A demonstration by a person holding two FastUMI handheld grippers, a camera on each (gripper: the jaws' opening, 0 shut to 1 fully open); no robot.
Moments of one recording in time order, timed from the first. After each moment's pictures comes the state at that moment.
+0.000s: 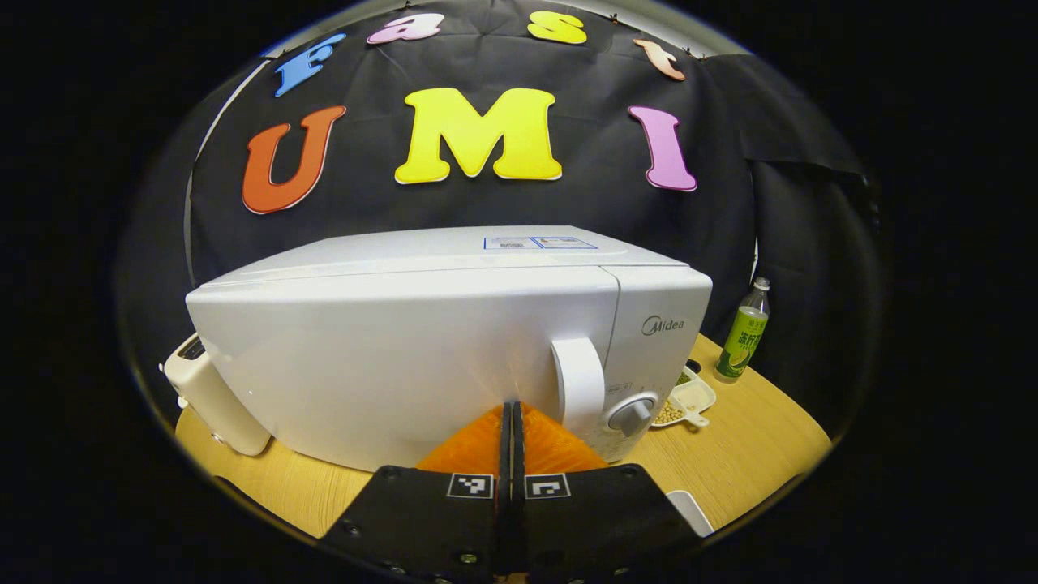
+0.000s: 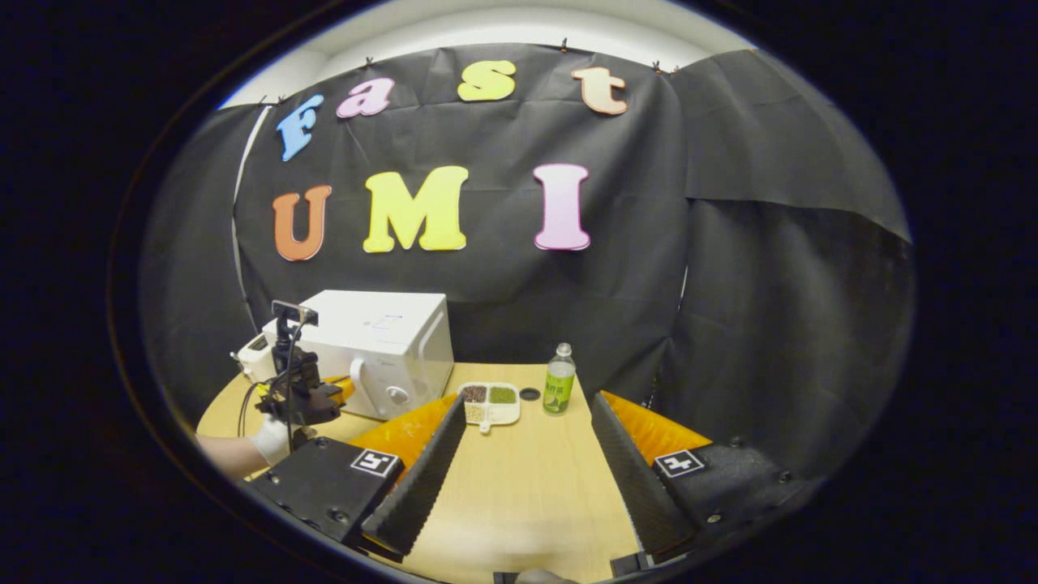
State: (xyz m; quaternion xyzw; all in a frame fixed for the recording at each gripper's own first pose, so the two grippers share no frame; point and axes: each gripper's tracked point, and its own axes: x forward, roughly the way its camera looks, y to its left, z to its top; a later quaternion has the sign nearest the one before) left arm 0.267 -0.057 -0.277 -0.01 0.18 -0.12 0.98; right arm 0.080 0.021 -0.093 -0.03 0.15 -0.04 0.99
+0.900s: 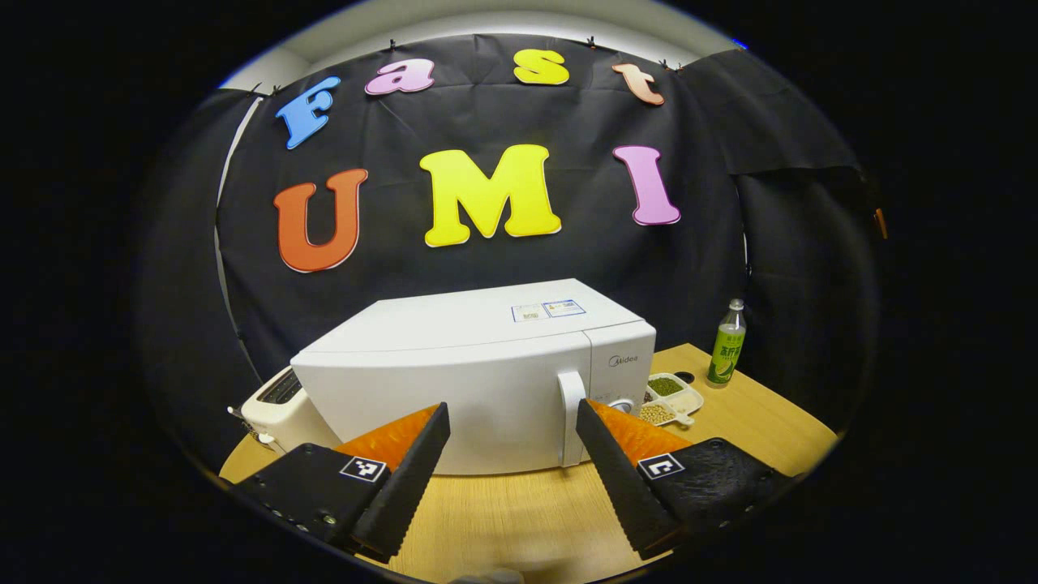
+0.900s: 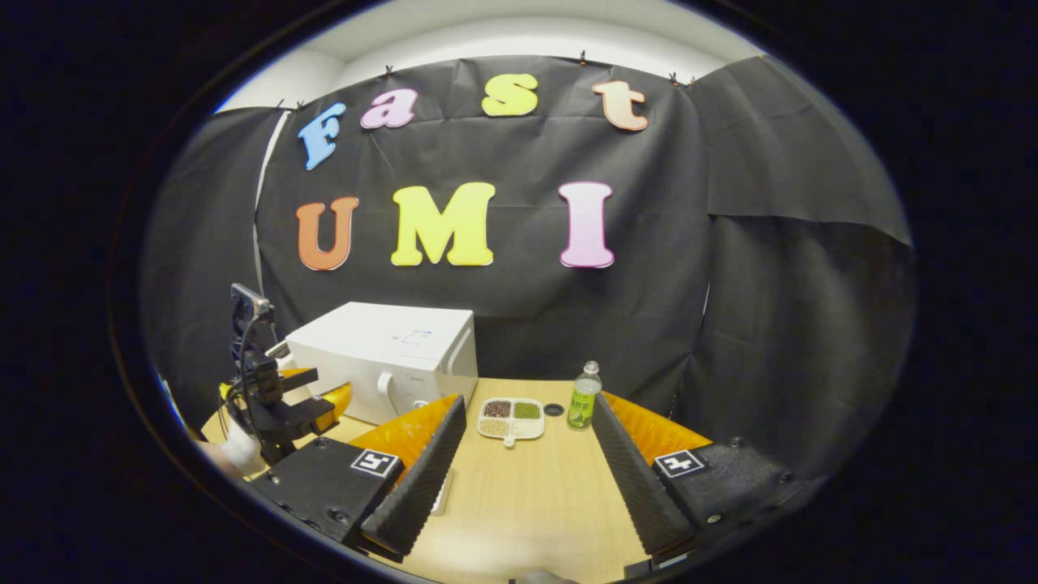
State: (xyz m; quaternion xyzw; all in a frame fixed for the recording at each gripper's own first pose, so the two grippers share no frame) left arm 0.180 -0.015 -0.185 0.04 0.11 -0.10 0.99; right arm 0.078 0.054 -0.084 -0.03 0.12 0.00 0.99
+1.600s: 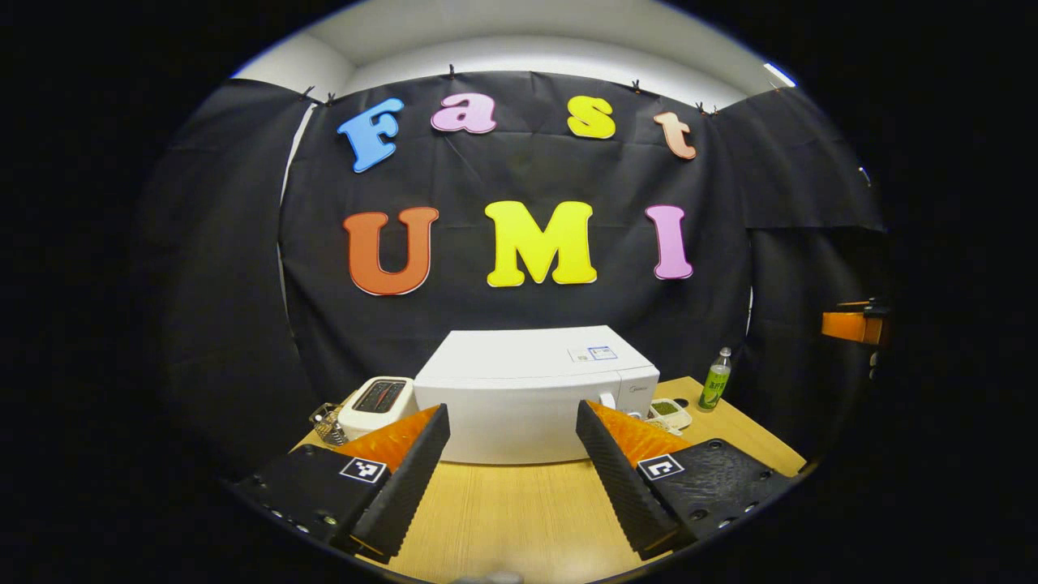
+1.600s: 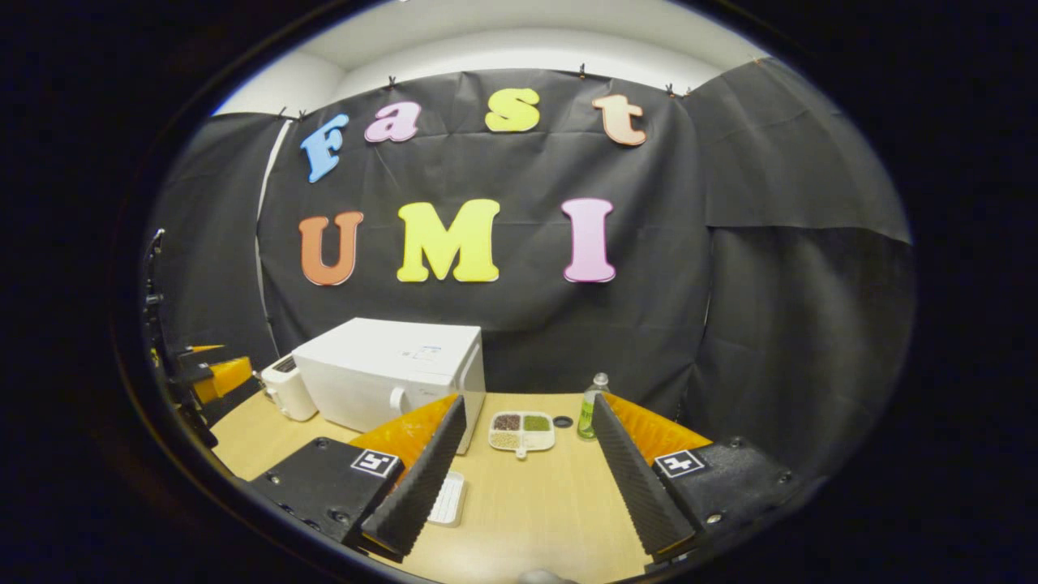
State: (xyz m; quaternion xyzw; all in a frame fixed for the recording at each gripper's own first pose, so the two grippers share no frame) left arm 0.071 0.094 -0.092 -0.01 0.08 -0.05 1.00; right arm 0.073 0.083 -0.081 -0.02 0.08 0.00 1.00
